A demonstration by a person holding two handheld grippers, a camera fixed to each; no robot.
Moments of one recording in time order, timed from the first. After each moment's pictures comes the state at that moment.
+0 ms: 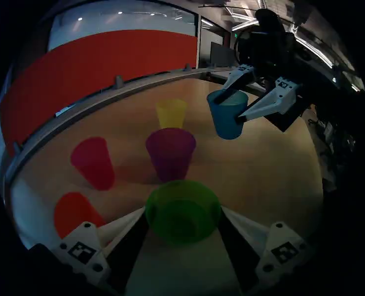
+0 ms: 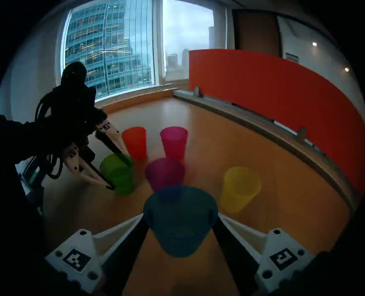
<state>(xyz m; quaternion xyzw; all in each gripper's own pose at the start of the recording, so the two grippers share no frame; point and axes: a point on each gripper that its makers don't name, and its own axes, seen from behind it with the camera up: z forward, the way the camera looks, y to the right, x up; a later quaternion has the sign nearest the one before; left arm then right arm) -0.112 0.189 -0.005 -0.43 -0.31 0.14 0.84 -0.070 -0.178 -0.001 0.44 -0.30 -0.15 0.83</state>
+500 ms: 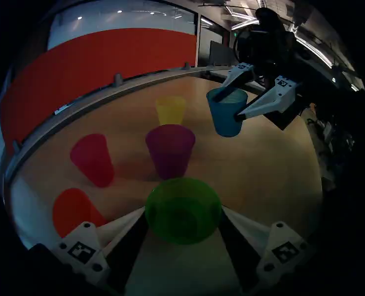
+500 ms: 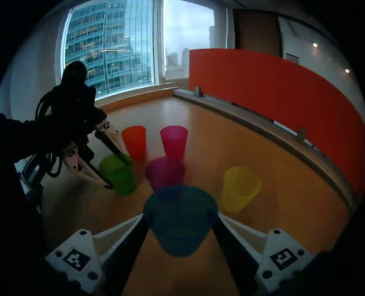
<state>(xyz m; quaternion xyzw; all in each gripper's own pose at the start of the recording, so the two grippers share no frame) -0.116 0.185 -0.006 -0.43 -0.31 0.14 0.84 -0.072 -0.179 -0.001 0.44 -0.30 -0.16 0.83</state>
